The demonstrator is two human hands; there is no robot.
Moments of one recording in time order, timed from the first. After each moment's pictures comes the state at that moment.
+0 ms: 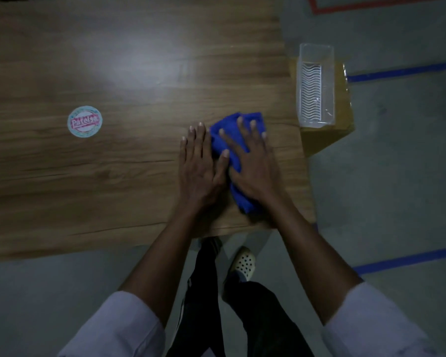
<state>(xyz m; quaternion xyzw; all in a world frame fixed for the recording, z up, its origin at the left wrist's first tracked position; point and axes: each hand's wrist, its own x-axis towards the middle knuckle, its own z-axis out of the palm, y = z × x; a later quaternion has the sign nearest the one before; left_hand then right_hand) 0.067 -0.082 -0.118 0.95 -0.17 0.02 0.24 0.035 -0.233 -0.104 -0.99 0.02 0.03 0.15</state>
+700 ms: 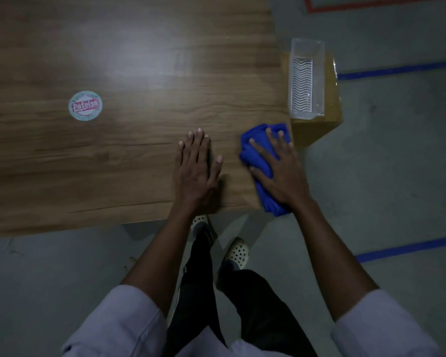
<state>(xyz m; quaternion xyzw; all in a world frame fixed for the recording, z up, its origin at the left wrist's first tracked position) 0.022 -0.066 -0.121 0.96 -0.19 0.05 0.22 -0.042 -0.293 -0.103 -0.98 0.03 0.03 0.18</state>
